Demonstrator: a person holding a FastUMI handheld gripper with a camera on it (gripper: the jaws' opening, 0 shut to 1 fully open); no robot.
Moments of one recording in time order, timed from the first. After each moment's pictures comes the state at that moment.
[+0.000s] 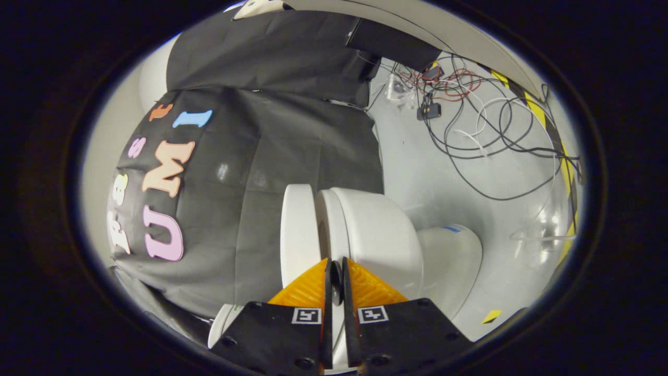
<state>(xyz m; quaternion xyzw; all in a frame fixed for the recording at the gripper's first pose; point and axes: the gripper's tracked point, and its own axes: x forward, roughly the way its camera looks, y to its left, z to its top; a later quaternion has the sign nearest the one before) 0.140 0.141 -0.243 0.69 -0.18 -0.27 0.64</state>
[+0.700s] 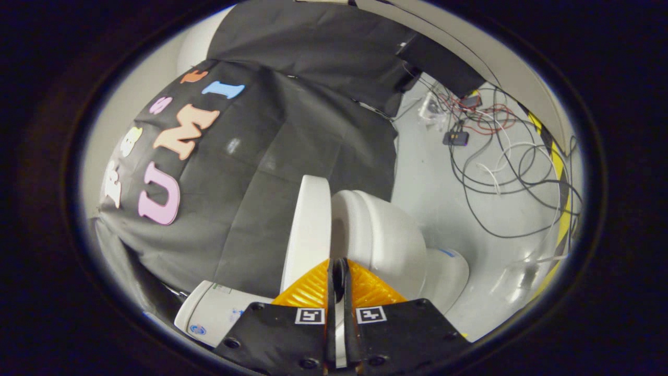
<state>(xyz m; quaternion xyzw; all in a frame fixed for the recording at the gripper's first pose) 0.132 0.136 -0.207 0.59 -0.16 -0.30 0.74</state>
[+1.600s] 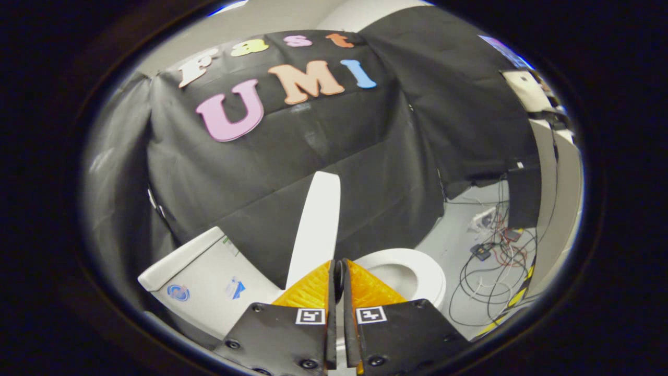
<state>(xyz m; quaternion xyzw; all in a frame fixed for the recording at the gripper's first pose) 0.150 0.202 -0.003 0.26 -0.08 -0.34 0.90</state>
